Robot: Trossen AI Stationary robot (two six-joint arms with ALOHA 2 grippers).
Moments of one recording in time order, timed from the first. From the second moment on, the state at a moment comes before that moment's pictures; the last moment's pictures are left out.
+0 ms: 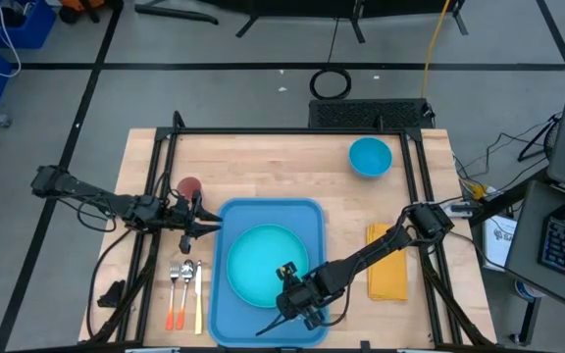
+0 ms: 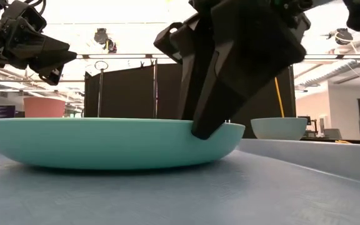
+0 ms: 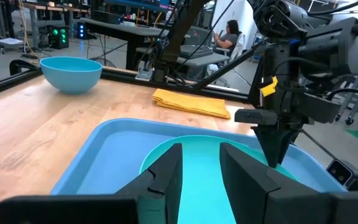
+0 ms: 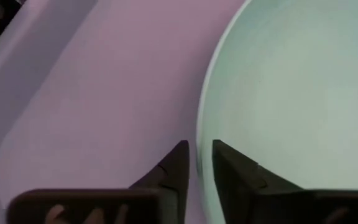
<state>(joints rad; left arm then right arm) -0.28 0.43 0.01 0.37 -0.18 -0.22 0.50 2.15 1.63 -0.59 0.07 -0.06</state>
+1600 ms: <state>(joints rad) -0.28 0.43 0.01 0.35 -0.18 -0.23 0.51 2.13 1.63 -0.52 0.08 -0.02</state>
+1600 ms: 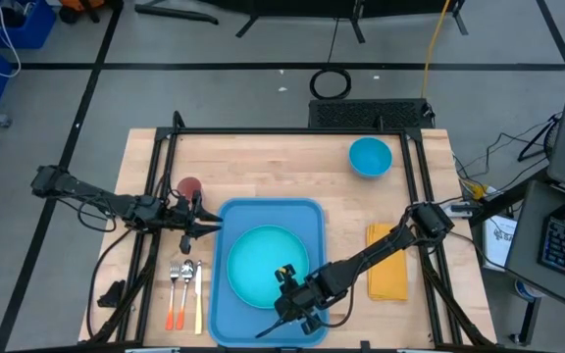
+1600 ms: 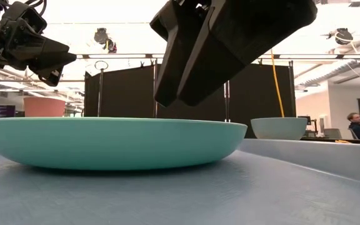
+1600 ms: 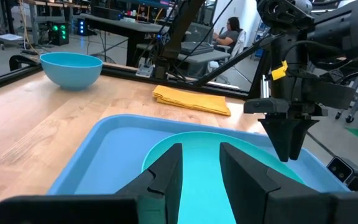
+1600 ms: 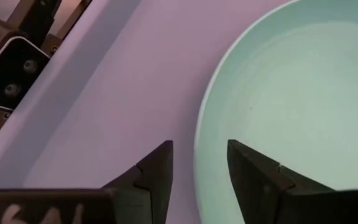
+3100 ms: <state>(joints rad) -0.28 0.43 0.01 0.34 -0.18 -0.23 0.51 2.17 1.63 -0.48 -0.05 0.07</state>
